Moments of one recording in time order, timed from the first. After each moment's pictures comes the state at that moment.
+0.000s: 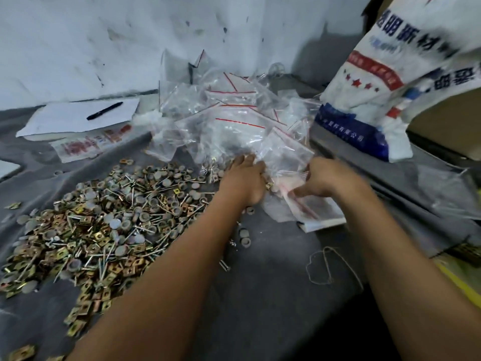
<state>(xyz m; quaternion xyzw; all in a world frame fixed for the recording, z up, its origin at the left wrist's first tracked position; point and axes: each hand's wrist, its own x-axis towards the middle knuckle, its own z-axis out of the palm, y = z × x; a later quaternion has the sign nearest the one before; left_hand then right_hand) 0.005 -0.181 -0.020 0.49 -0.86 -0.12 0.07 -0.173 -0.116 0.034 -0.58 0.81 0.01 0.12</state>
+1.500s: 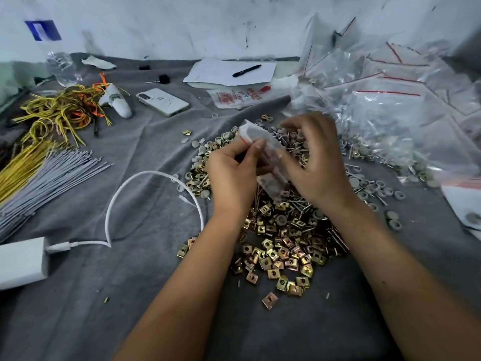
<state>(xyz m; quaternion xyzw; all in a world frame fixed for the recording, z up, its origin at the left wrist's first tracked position) 0.238 -0.047 -0.011 0.50 -0.42 -0.34 0.68 0.096 -0.096 -0.004 -0.81 0.37 -0.46 0.04</state>
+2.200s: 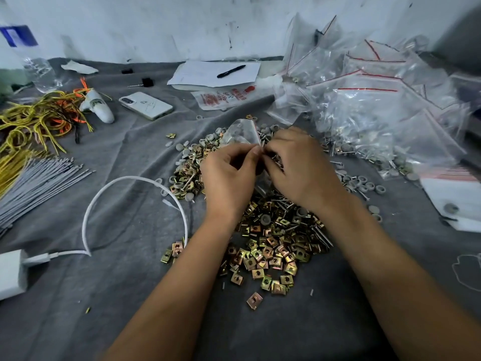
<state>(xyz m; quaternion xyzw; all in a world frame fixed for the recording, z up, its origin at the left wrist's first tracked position) 0.231 -0.051 -0.021 0.53 -0.52 -0.23 0.62 0.089 -0.087 0.009 -0.86 0.41 -0.30 -0.01</state>
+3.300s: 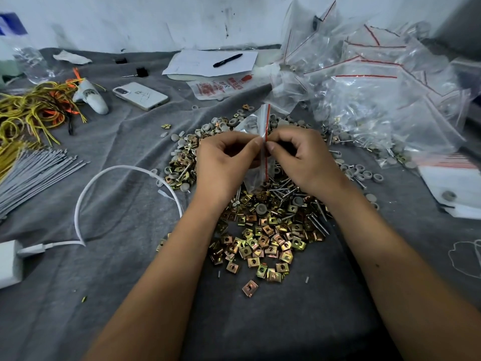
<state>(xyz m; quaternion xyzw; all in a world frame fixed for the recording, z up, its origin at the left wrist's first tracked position) 0.239 -0.053 -0.016 0.51 -0.54 -0.32 0.59 0.075 -0.090 -0.003 -0.80 0.37 -0.41 0.22</state>
